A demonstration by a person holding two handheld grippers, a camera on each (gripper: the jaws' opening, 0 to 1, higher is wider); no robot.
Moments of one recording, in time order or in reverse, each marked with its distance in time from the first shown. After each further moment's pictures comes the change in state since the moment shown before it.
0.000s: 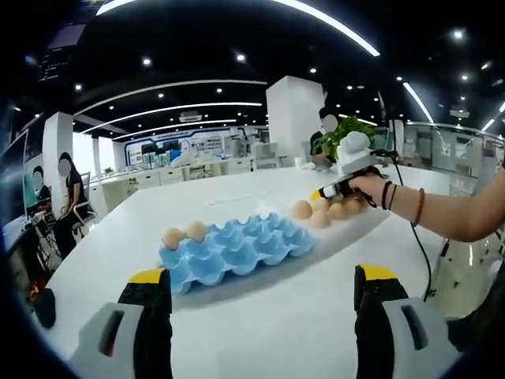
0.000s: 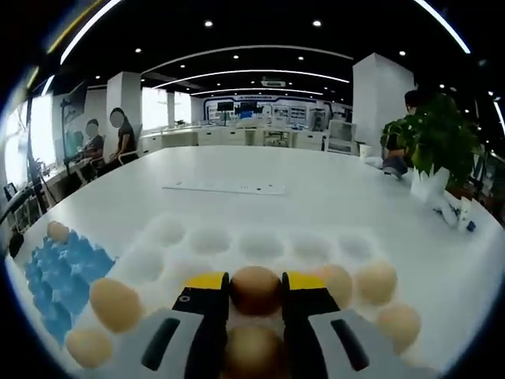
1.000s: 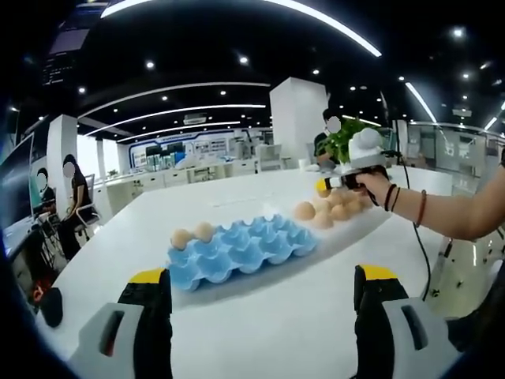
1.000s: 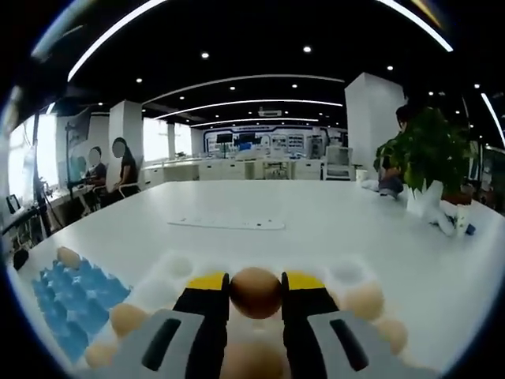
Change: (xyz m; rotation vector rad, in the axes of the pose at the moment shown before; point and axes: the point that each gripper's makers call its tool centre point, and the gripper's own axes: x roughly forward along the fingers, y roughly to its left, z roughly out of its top) left arm -0.014 0.004 0.000 0.000 -0.009 0.022; right arm -0.026 0.002 0.034 0.037 -0.193 0.013
